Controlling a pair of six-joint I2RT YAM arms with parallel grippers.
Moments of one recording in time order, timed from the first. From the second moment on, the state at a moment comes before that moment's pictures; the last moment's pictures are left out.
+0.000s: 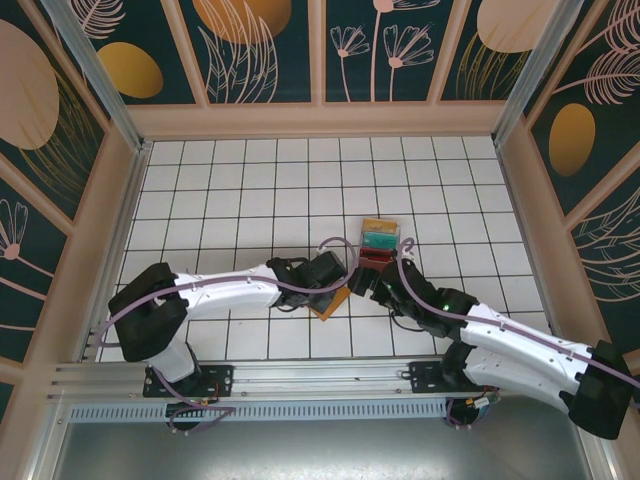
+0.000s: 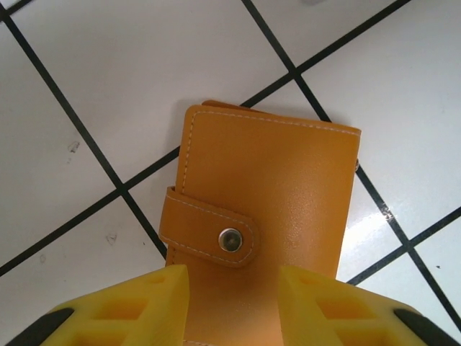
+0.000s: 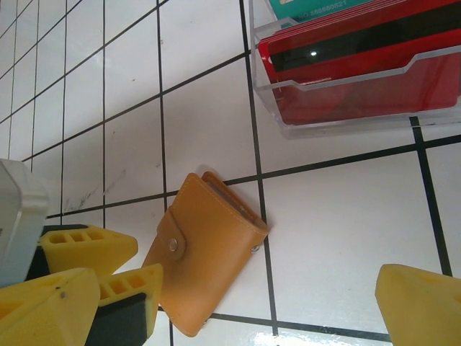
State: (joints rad) left arm -1.09 1.65 1.01 -0.53 -0.18 -0.50; right arm 0.94 0.84 0.48 -0.39 0.20 1.07
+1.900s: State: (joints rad) left arm -0.99 1.64 1.03 -0.50 -0.16 -0.41; right arm 0.94 0.96 0.32 -0.12 -0.01 1.16
